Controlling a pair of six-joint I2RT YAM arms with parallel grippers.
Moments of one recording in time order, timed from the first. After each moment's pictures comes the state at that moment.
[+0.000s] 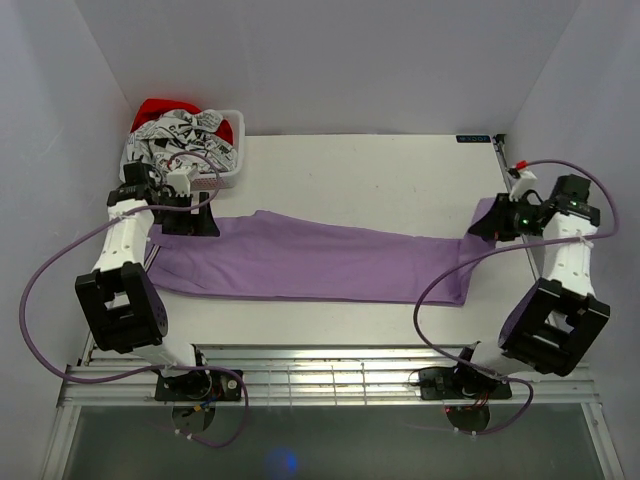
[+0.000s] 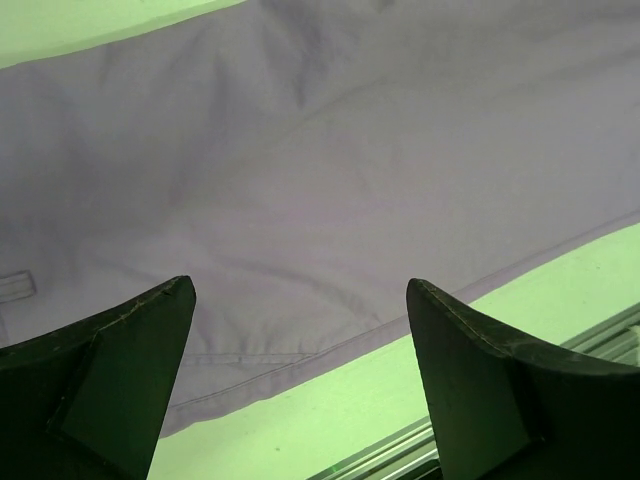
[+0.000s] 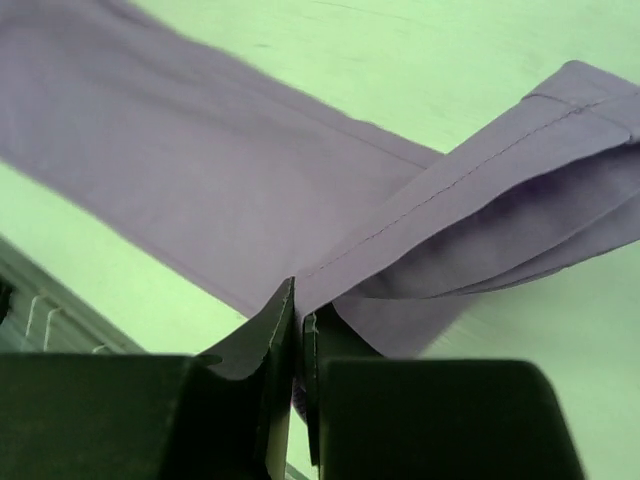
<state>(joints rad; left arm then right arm) 0.23 1.56 1.27 -0.83 0.52 0.34 -0.55 1.46 1.21 -0.95 -0.86 -0.52</state>
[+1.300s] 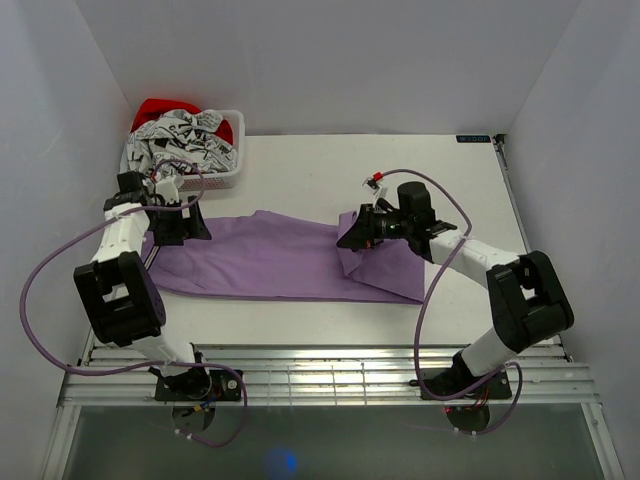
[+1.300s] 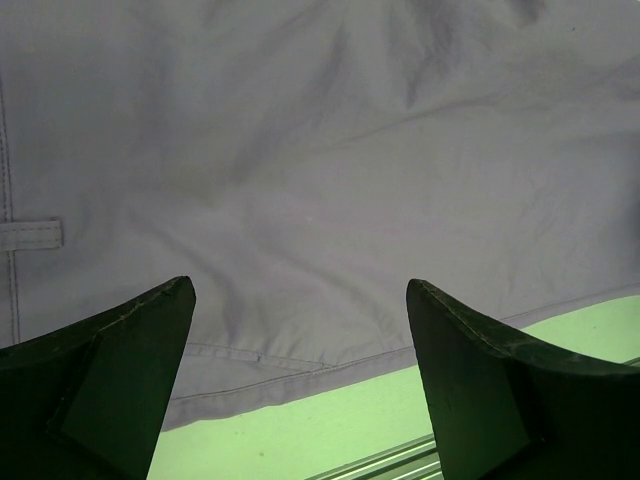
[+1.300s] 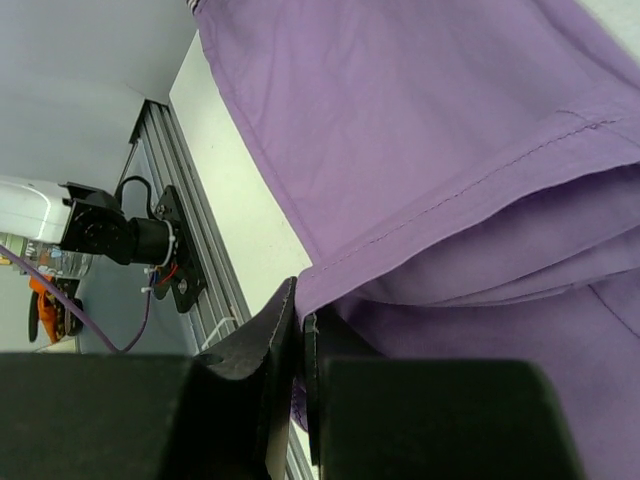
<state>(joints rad) 0.31 1.61 1.22 -0.76 0.47 0.18 0.42 1.54 0.88 0.17 -0.85 0.45</state>
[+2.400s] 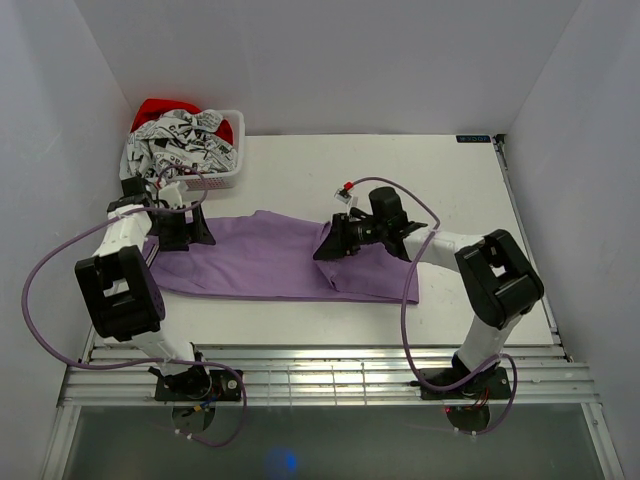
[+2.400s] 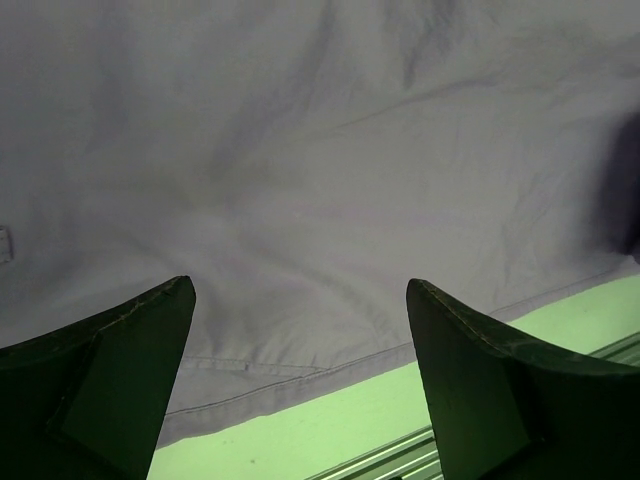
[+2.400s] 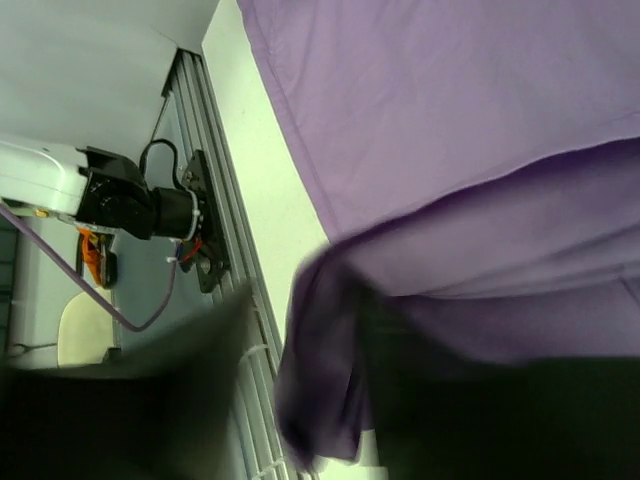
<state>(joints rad) 0.31 1.65 1.18 -0.75 0.50 0.19 0.56 1.74 0.95 0.29 -0.91 0.52</state>
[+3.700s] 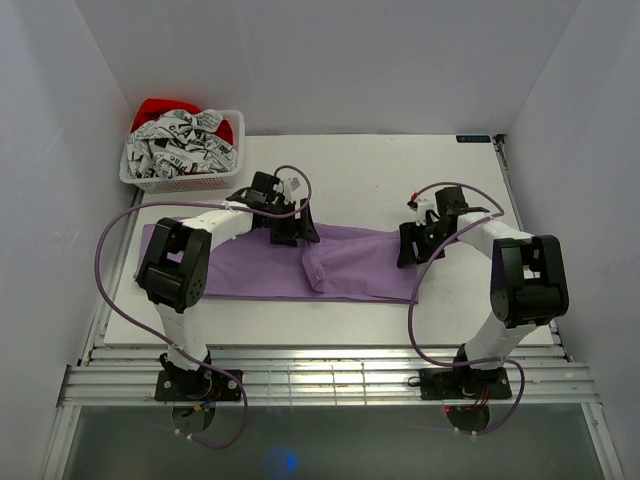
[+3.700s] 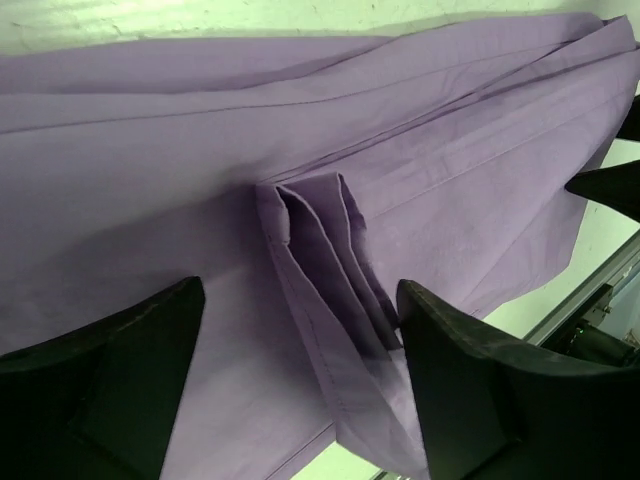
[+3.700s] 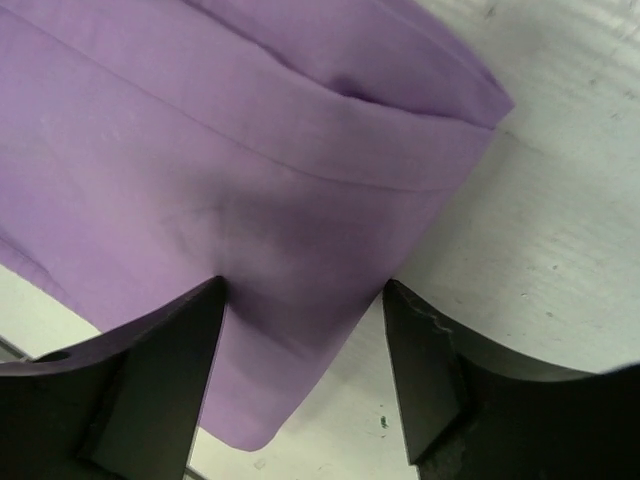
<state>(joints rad) -0.38 1.88 1.24 -0.31 0.49 -0.40 0.12 1.68 0.99 -0.52 -0.45 -0.15</state>
